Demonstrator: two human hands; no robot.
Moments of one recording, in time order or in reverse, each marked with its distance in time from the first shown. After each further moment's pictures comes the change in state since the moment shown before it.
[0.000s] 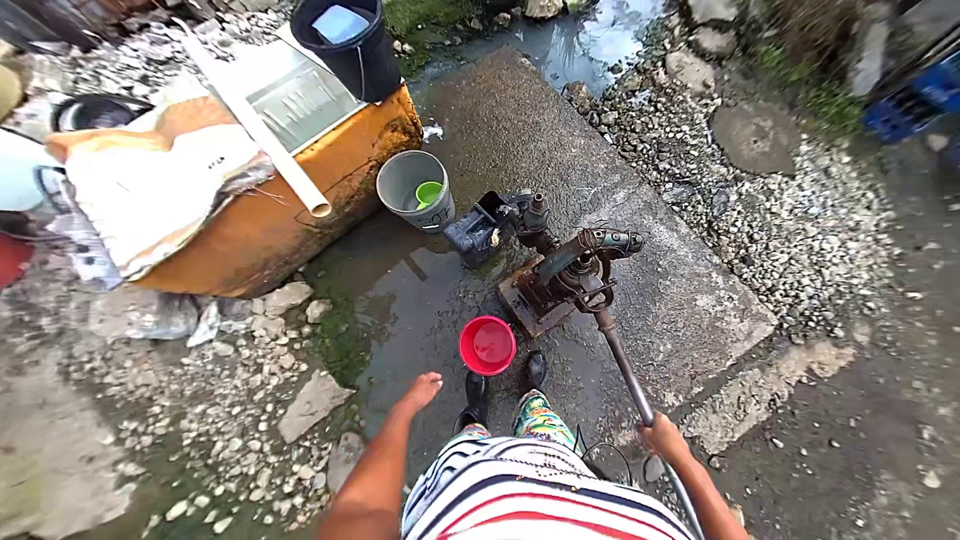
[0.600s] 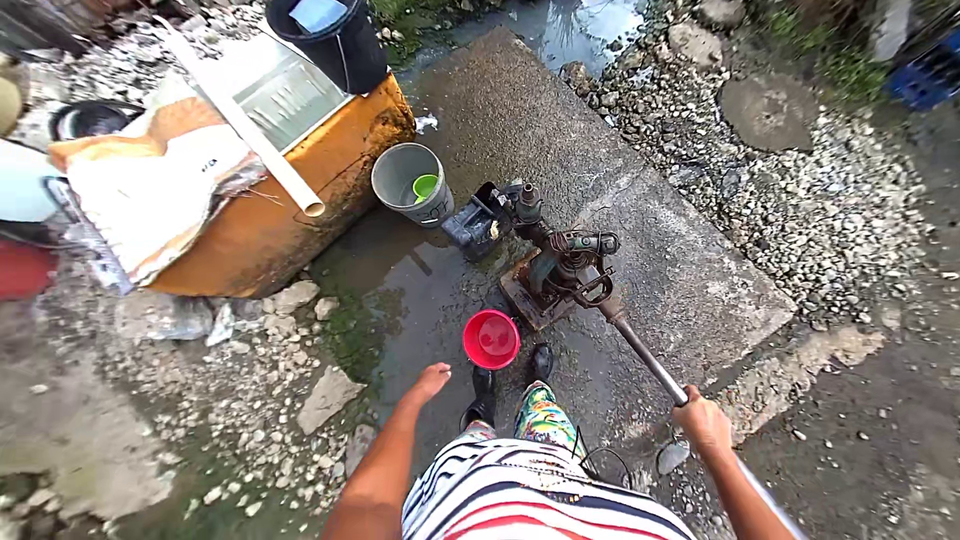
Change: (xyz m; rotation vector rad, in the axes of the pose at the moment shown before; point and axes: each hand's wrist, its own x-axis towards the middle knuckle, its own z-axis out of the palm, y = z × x) left_hand 0.011 0.025 0.006 0.029 0.016 -0.019; right_hand 0.004 -0.002 -0.056 -0.242 0.287 0.045
